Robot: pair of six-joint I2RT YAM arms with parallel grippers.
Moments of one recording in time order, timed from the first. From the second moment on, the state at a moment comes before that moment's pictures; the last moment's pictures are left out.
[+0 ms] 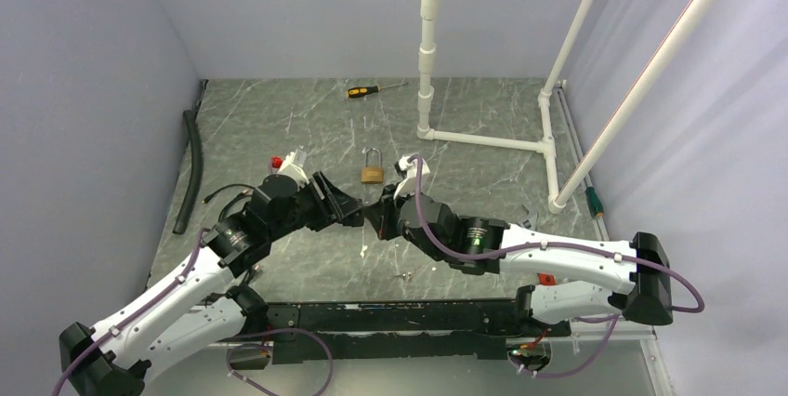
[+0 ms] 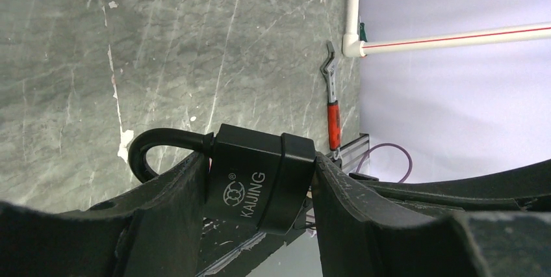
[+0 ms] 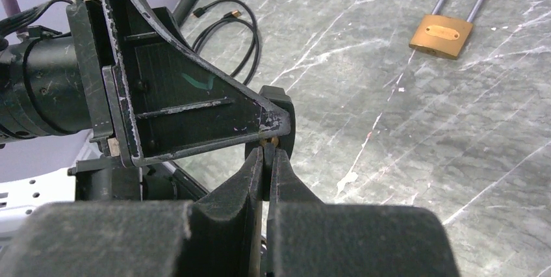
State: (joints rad) left arm -0.71 0.77 0.67 -0.33 0.06 -1.06; right arm 1.28 1.19 0.94 -0.12 0.49 0.68
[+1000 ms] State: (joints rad) left arm -0.71 0.81 0.71 -0.38 -0.01 -1.05; right arm 1.27 1.28 1.02 -0.15 0.51 0.68
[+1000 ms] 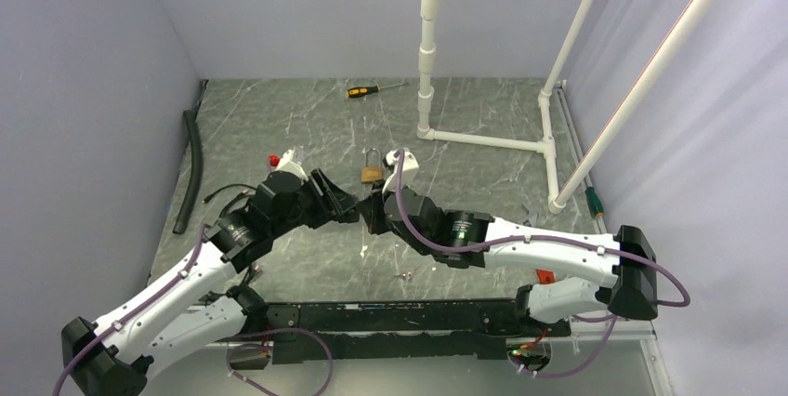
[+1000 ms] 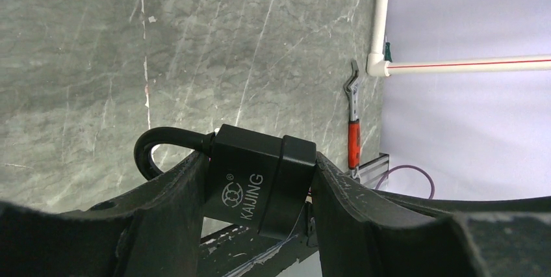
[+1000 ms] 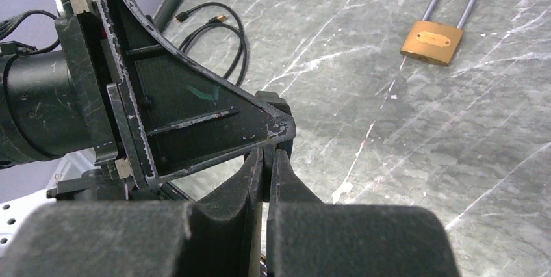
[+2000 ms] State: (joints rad) left arm -0.70 0.79 0.71 -0.44 -0.07 -1.05; right arm 1.26 1.33 1.05 -0.13 0.48 0.68
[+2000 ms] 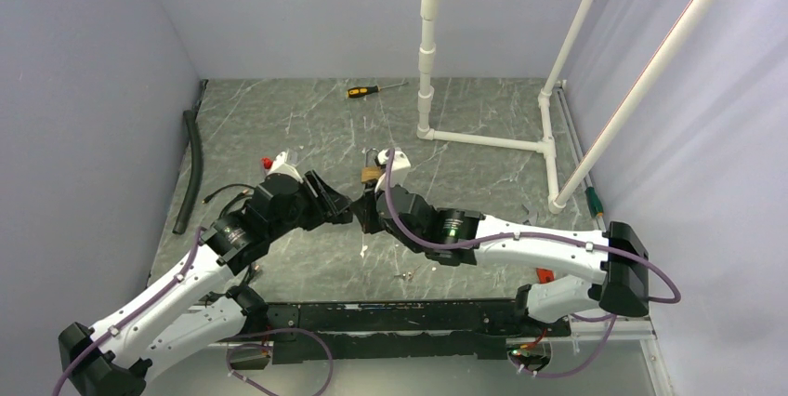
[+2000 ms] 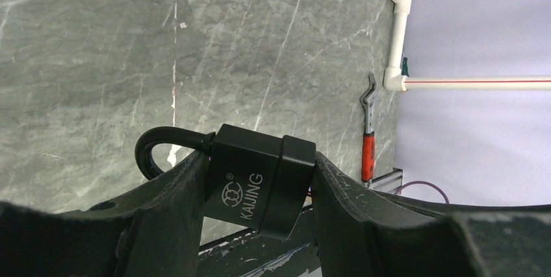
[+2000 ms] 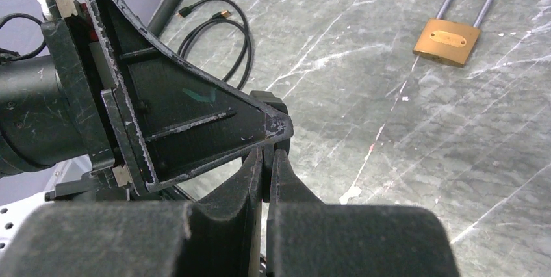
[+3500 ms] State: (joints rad) left arm -0.68 0.71 0.60 -0.38 -0.17 -1.02; right arm 1.26 1.42 0.99 0.09 0.50 0.63
